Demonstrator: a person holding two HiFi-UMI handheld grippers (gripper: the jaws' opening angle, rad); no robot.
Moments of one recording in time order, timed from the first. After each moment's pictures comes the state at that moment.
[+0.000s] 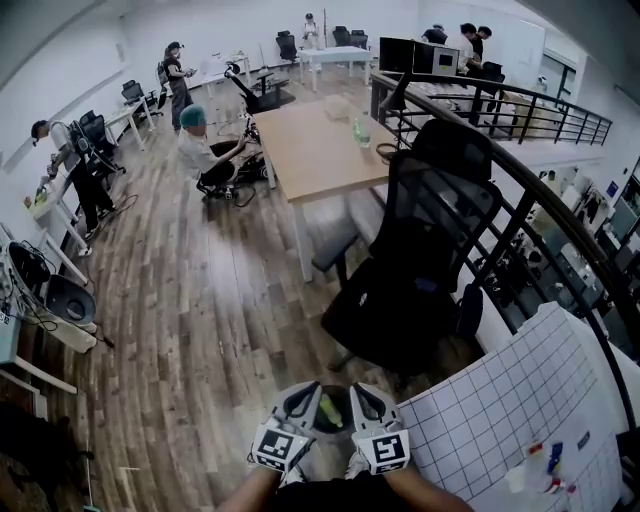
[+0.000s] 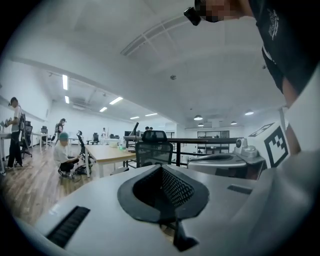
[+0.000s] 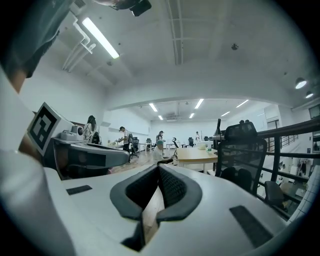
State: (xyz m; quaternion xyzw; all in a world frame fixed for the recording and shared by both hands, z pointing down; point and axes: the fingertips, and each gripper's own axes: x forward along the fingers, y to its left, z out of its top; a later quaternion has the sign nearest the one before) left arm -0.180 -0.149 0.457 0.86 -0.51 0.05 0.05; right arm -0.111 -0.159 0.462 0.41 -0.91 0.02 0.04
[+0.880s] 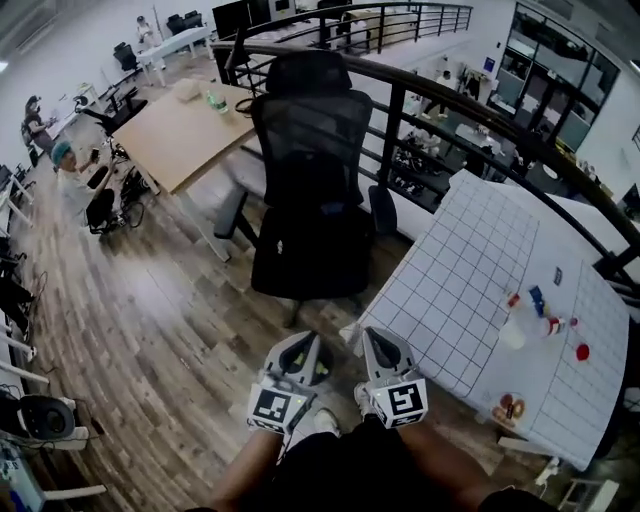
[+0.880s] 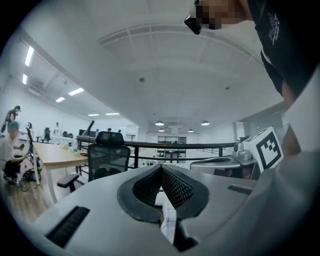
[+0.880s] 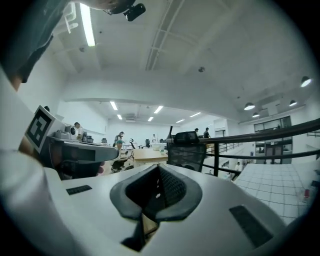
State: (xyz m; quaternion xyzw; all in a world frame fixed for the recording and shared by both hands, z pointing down) left arm -0.092 -0.111 0.427 0.96 -0.29 0.02 0.03; right arm -0.001 -0.086 0.439 0.64 -0.77 0.02 0.04
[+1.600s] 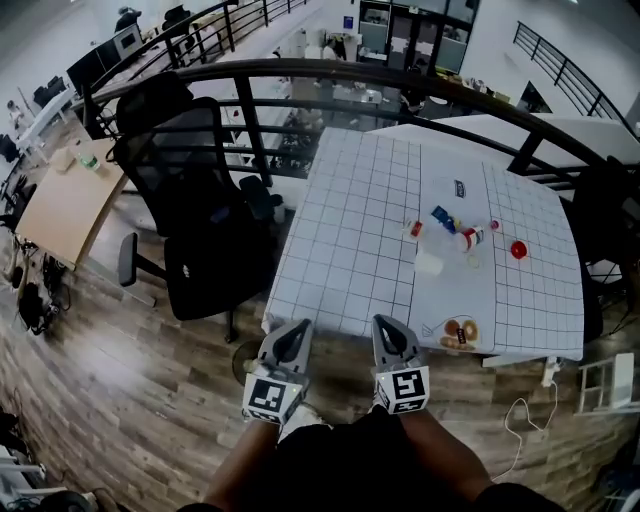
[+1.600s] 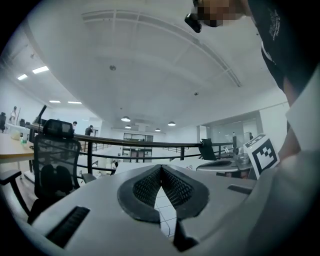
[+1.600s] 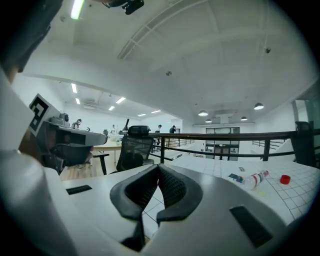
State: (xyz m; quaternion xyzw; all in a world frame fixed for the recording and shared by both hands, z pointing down) left arm 0.062 -0.006 0.436 1.00 -0.07 0.03 0.03; right arm 0.162 0.080 0.466 0.82 -0.57 0.05 0.07
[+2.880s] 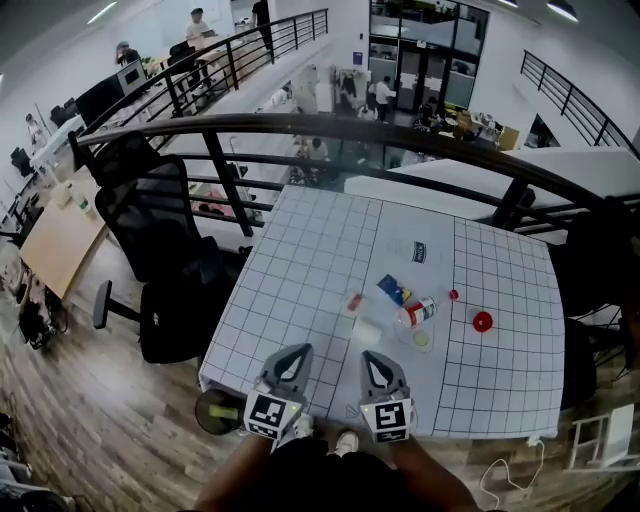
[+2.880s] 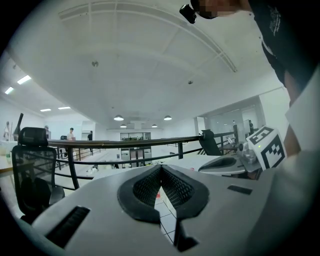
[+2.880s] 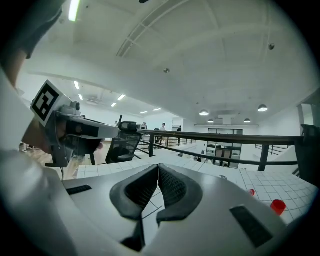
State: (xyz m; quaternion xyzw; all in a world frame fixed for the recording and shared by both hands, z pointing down) left arm 0.316 0.066 0.438 1.00 -0.06 0.06 -0.02; right arm 0.387 0.147 0.475 0.81 -0.58 0.04 0.11
